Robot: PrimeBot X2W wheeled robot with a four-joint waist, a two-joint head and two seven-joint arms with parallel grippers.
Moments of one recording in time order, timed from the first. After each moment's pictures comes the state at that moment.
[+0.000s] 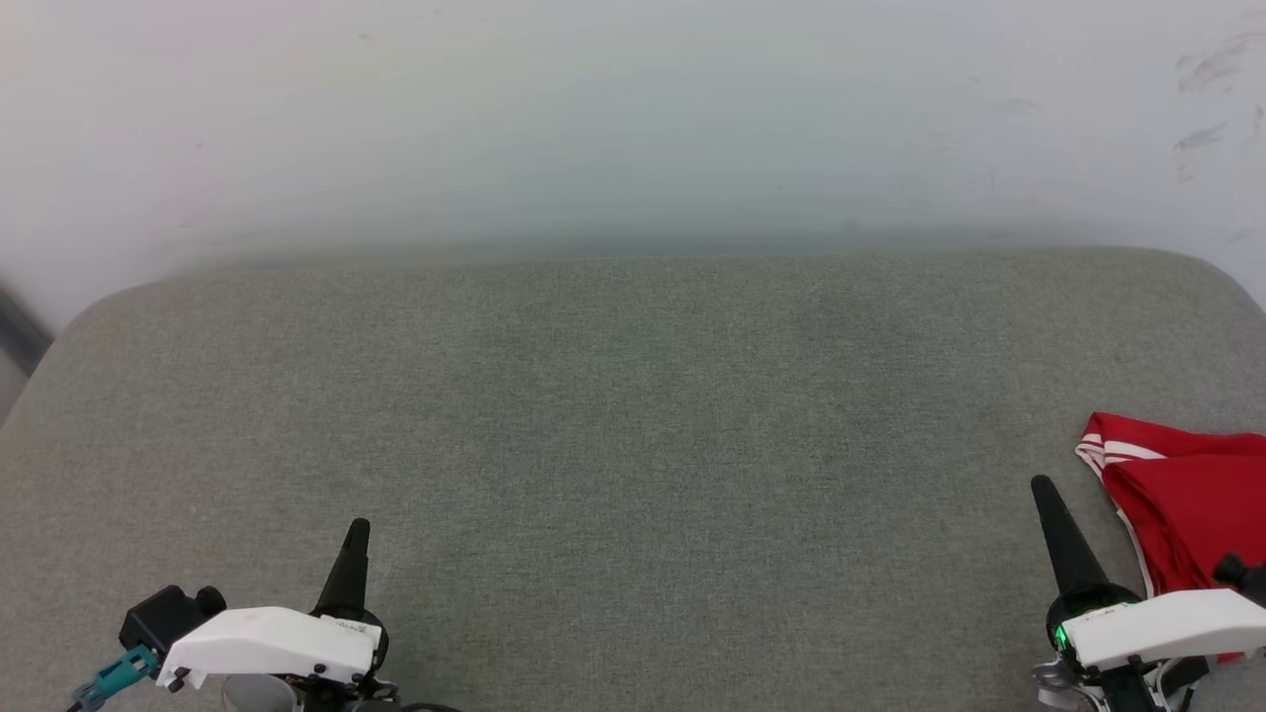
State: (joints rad) left arm -0.05 0.15 -0.05 0.23 -1.19 -0.01 -0.02; right arm -0.02 -0.05 -0.08 0.16 1.07 0.13 0.07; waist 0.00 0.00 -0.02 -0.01
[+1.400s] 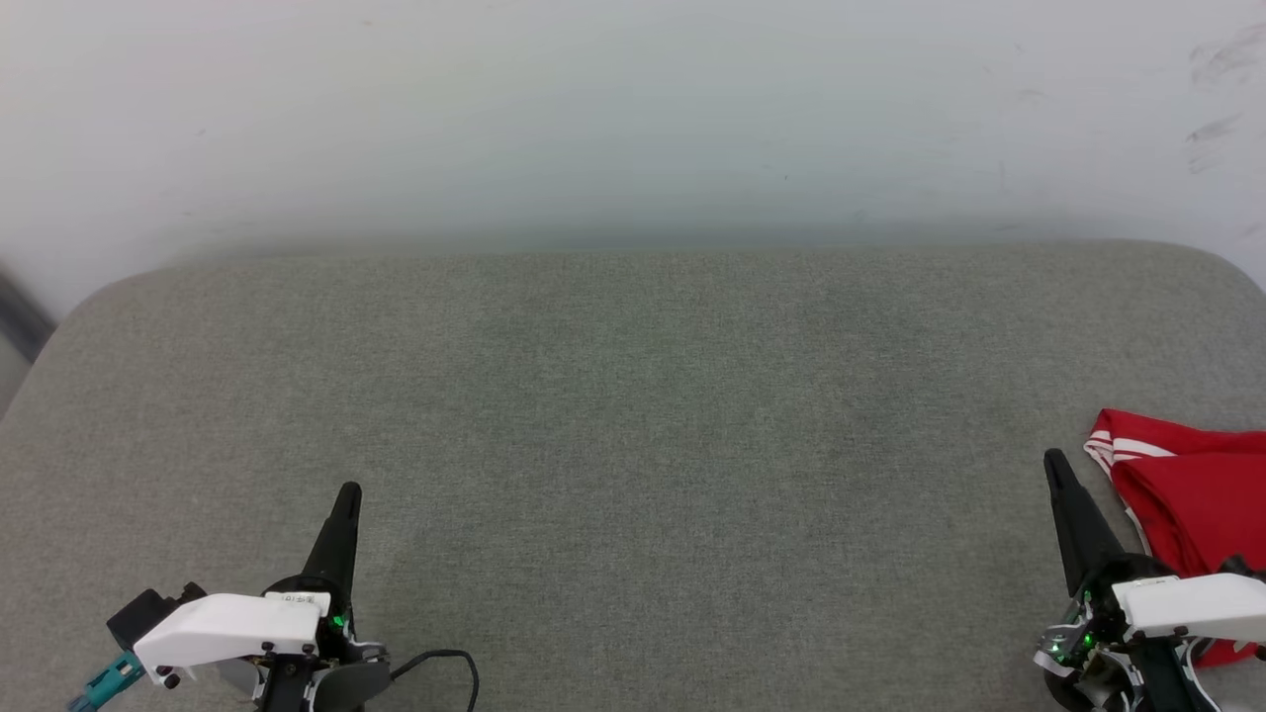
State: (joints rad) left arm -0.09 0.08 0.07 0.24 -1.49 -0.10 0.07; right arm -0.08 -0.05 -0.11 0.22 1.45 0.13 0.10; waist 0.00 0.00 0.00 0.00
